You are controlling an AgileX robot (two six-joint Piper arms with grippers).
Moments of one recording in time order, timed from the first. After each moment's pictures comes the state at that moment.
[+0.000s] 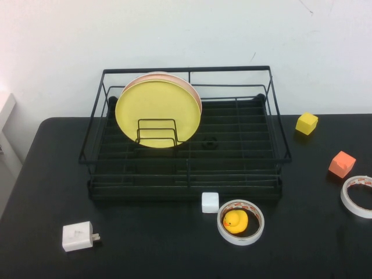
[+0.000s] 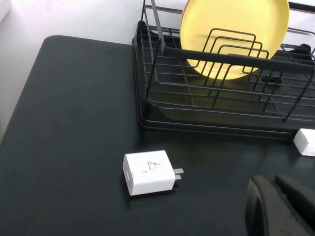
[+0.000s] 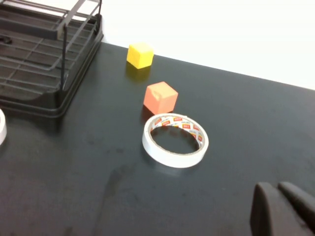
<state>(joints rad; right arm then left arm) -0.02 -0.01 0.02 0.00 0.41 -0.22 -0.13 -0.01 0.02 -0.16 0.36 -0.08</state>
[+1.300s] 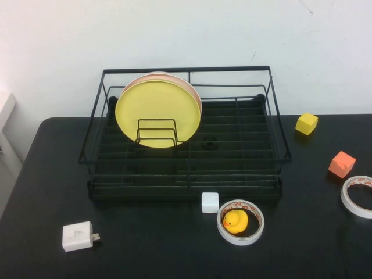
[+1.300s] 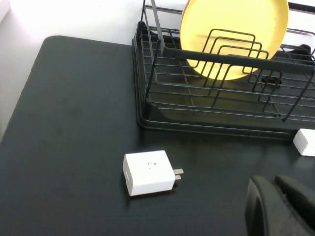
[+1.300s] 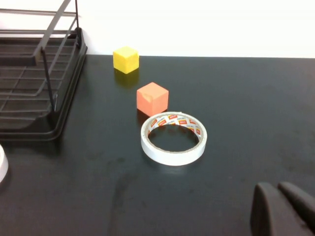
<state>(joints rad) -0.04 -0.01 0.02 -0.08 0.42 0.03 -0.13 -0.01 0.02 -0.16 0.36 -0.08</state>
